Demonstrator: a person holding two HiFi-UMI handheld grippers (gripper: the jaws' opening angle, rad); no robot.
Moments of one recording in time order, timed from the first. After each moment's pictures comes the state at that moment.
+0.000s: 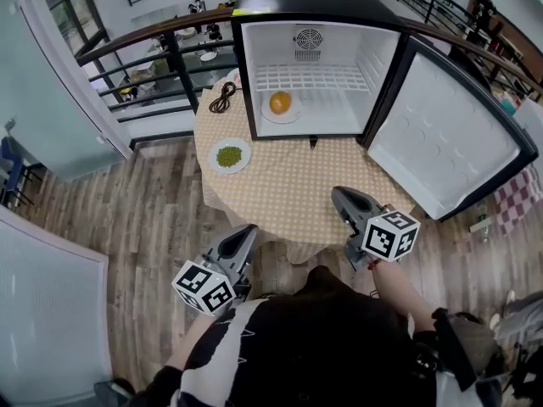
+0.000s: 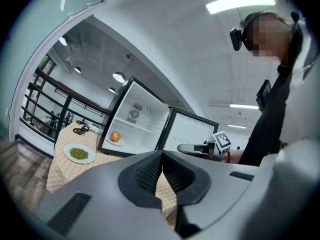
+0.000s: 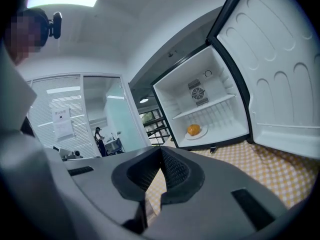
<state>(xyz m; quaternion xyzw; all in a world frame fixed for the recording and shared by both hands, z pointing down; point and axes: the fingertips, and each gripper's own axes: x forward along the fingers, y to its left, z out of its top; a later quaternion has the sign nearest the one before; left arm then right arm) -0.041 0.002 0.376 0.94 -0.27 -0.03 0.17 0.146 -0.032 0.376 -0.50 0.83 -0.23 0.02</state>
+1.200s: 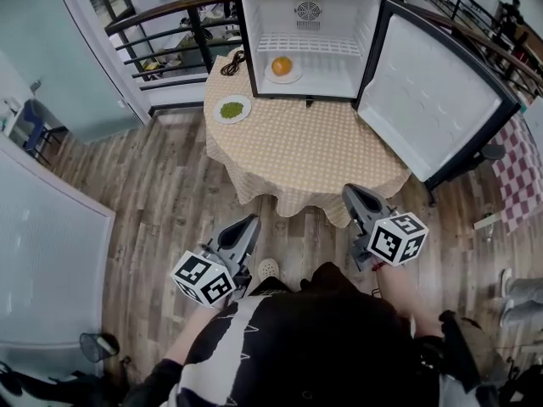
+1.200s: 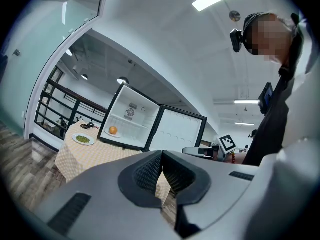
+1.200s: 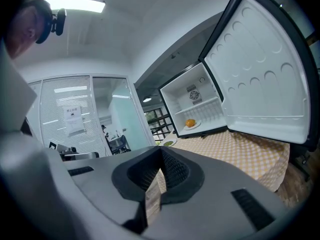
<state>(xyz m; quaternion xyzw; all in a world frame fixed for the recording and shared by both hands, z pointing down) -0.005 0.171 0.381 0.93 -0.33 -0.03 0.17 0.194 0.134 0.393 -0.49 0.84 -0.23 0.02</state>
